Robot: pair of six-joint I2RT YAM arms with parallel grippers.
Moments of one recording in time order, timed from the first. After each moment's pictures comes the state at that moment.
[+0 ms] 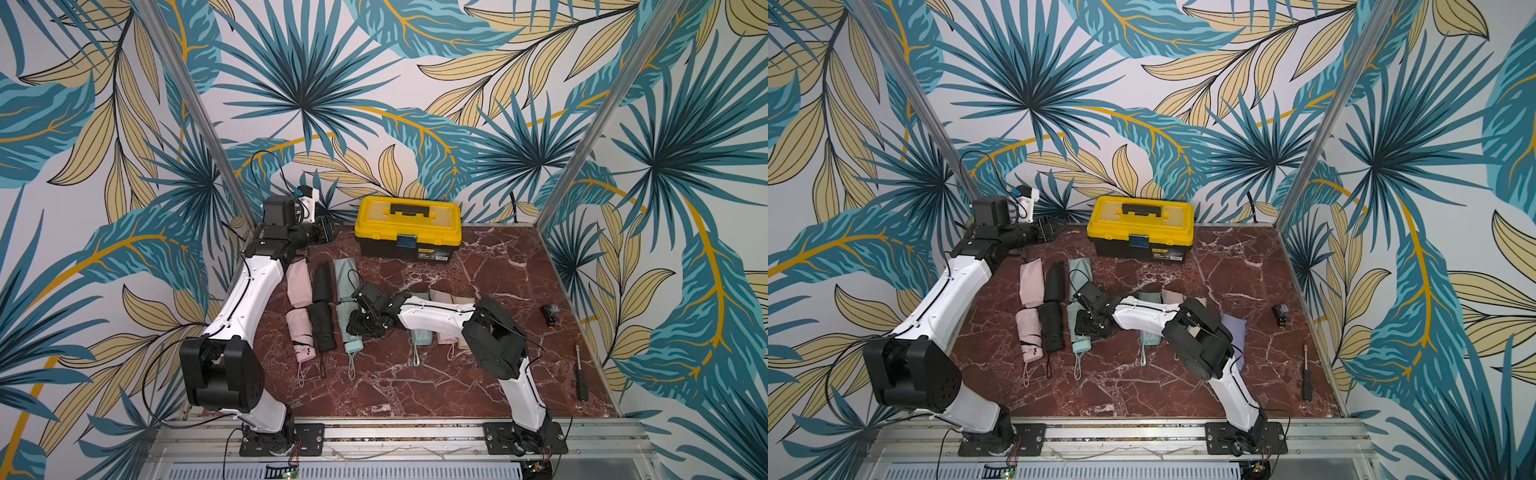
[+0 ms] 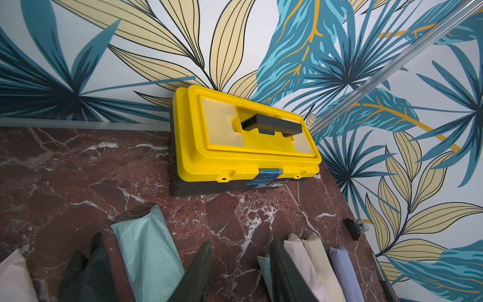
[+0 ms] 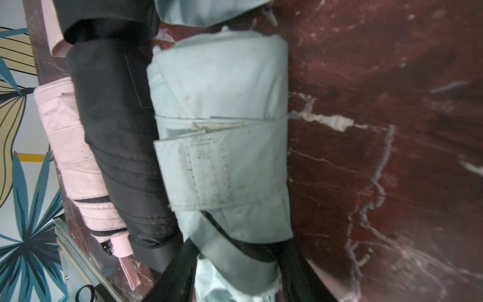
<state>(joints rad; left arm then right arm) -0.05 1.56 1.46 -0.35 0.56 -0.36 0.92 2.16 1.55 -0.38 -0.16 0.91</state>
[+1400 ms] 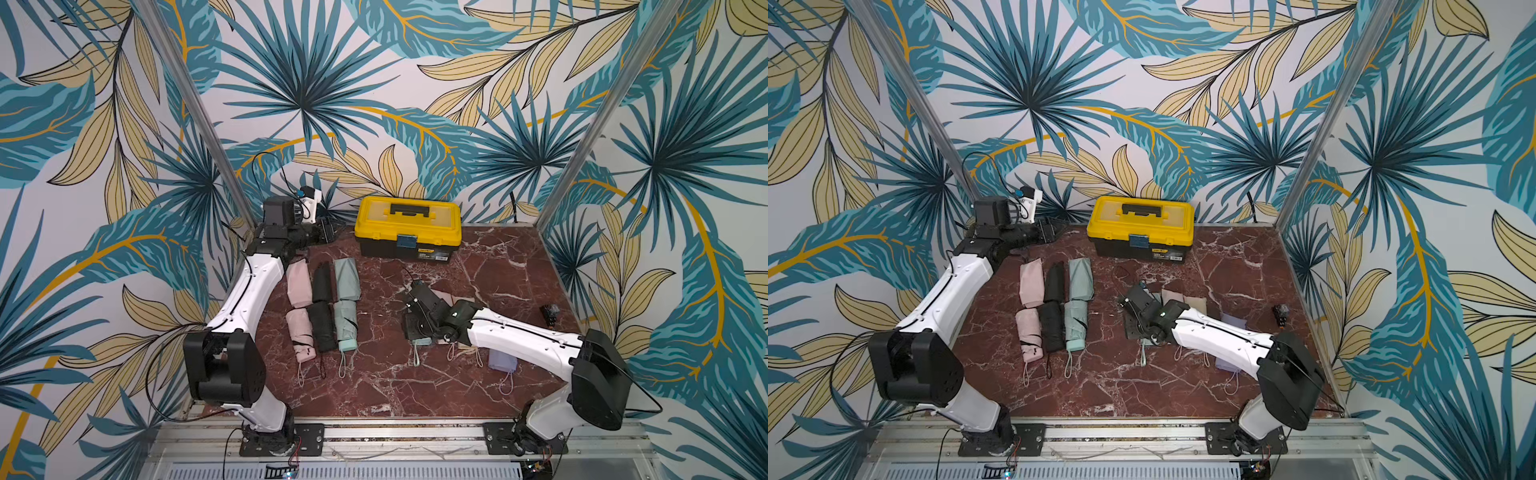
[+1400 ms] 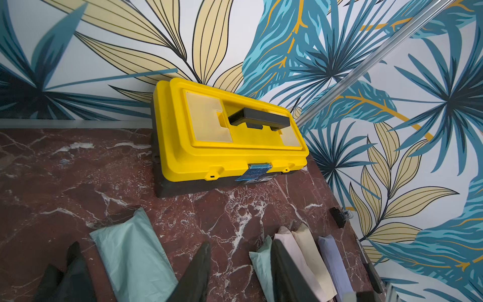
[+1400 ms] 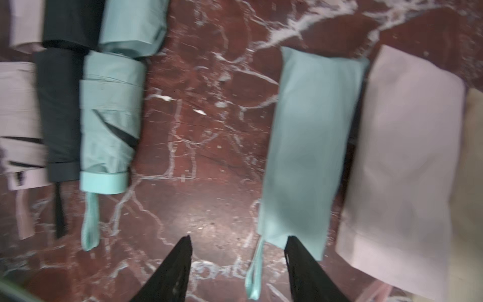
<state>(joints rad) -0.03 1.60 1.46 -0.32 0.67 -0.35 0.83 1.54 1.09 -0.60 0.20 0.64</state>
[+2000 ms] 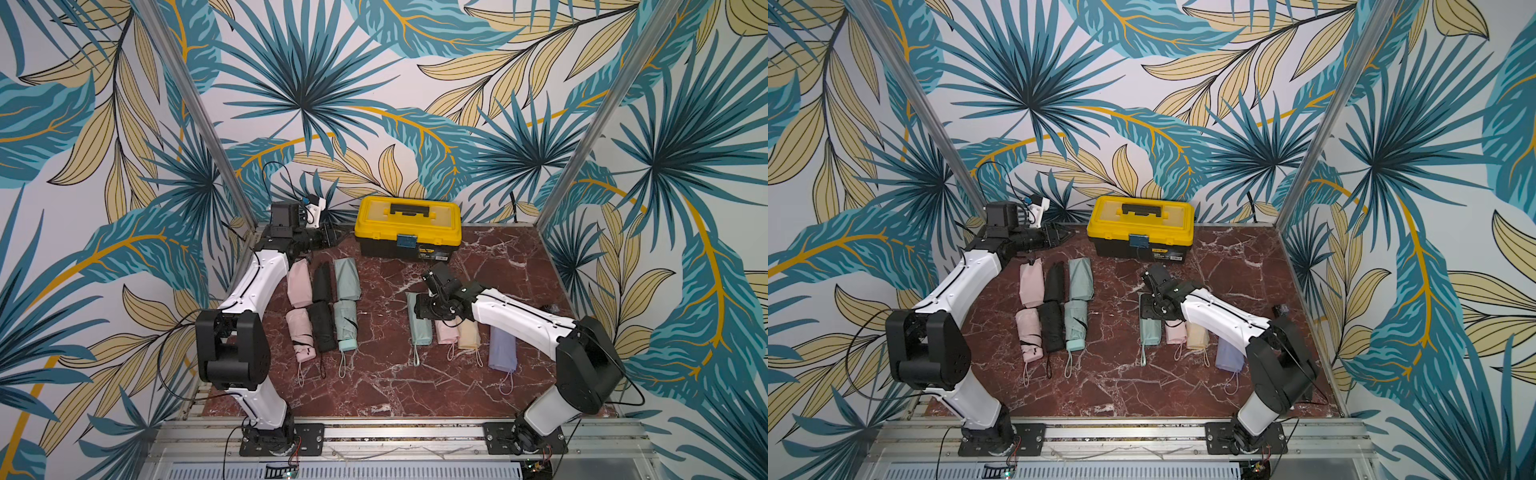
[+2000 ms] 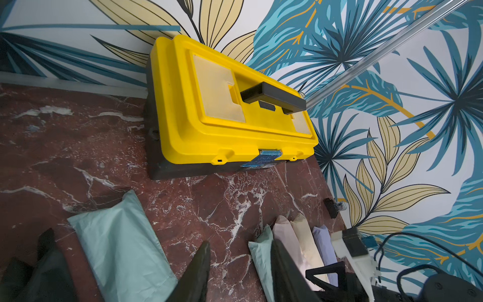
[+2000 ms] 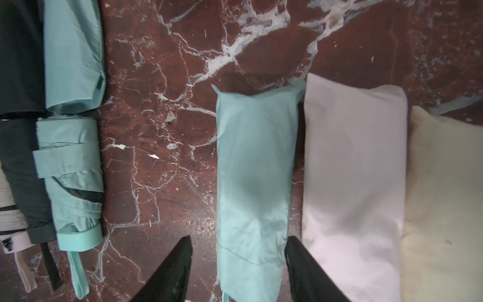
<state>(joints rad) -0.02 1.71 1.46 -0.31 0.73 -0.38 0.63 1.65 1.15 -0.59 0.06 0.62</state>
